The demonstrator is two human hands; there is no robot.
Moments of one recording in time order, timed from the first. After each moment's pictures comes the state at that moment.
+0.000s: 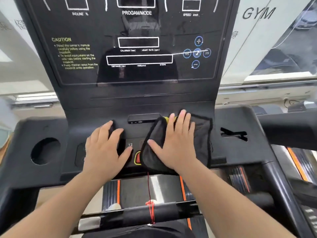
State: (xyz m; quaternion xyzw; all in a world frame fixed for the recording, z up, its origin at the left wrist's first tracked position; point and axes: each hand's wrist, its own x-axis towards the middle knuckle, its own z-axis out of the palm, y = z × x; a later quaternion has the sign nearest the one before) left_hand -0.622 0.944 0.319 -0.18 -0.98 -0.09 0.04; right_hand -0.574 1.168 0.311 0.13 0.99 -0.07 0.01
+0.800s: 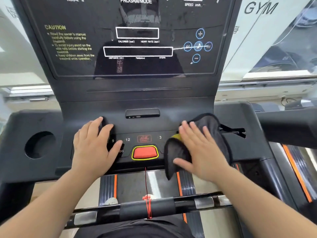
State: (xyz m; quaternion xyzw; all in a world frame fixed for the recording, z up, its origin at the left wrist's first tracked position) left_hand -0.625 0.927 0.312 -0.17 -0.98 -0.09 0.06; right_hand -0.514 1.252 0.303 -0.05 1.00 -0.02 0.05
